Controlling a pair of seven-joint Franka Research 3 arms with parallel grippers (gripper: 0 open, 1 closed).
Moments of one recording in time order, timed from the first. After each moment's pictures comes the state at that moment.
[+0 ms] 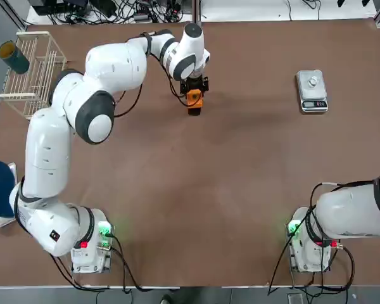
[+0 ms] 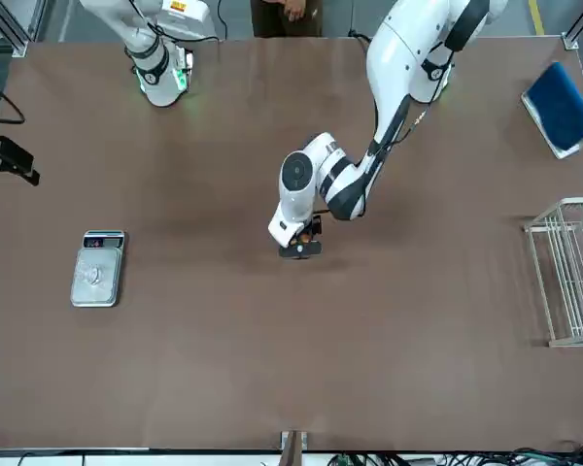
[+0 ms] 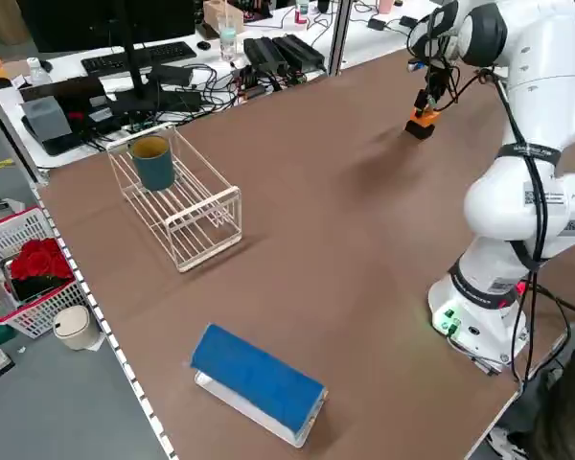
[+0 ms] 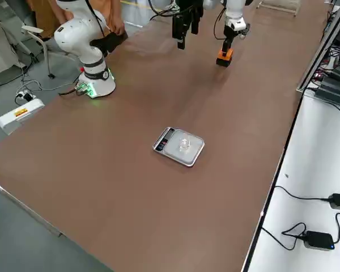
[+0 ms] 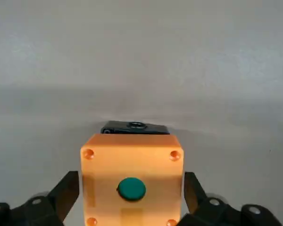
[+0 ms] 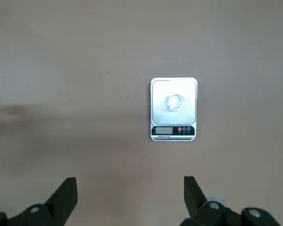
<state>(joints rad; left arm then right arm) -0.61 0.79 -0.24 -1.41 0.19 2.19 -0.96 -0.04 0.01 -0.06 -1.52 0.02 1.54 -0.10</state>
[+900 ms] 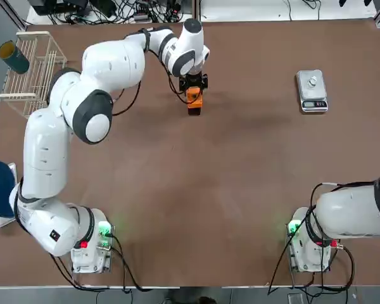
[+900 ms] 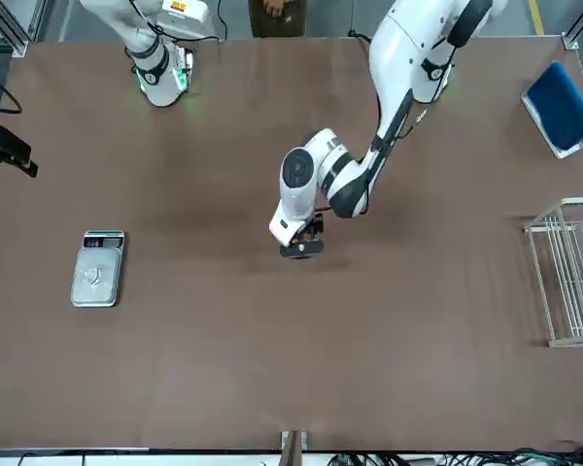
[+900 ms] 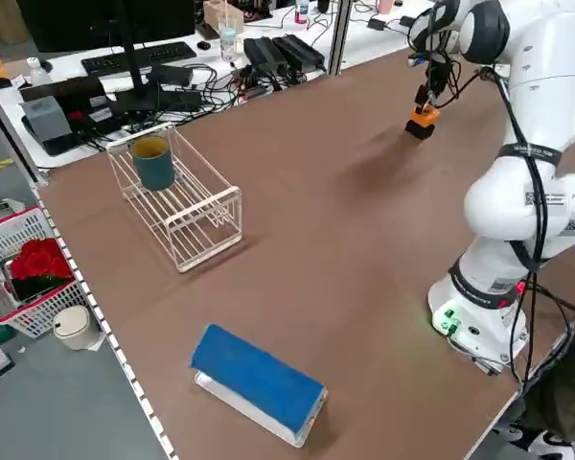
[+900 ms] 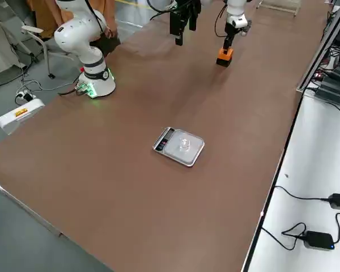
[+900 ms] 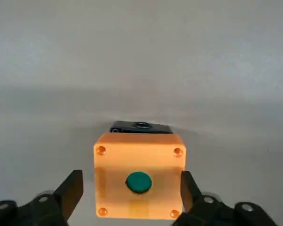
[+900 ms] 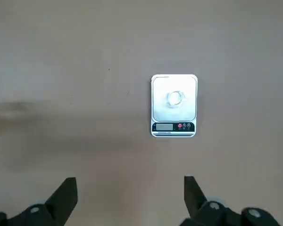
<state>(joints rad) -0.61 0.76 -0.24 -1.41 0.19 2.16 -0.96 -0.04 0.00 -0.06 -1.52 0.02 1.52 -0.10</state>
